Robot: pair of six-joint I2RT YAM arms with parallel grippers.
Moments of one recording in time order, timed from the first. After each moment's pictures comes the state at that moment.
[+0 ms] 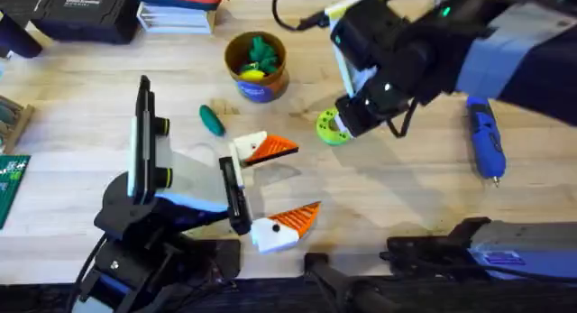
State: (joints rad) left arm -0.43 0.01 0.01 -0.07 0.87 -0.14; right arm 0.63 1.51 1.14 -1.02 0.12 0.21
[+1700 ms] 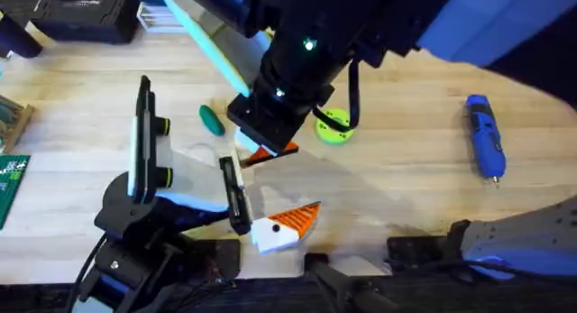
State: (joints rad) left arm -0.43 0.01 0.01 -0.07 0.87 -0.14; right arm 1.02 1.72 1.81 -1.34 -0.09 0.08
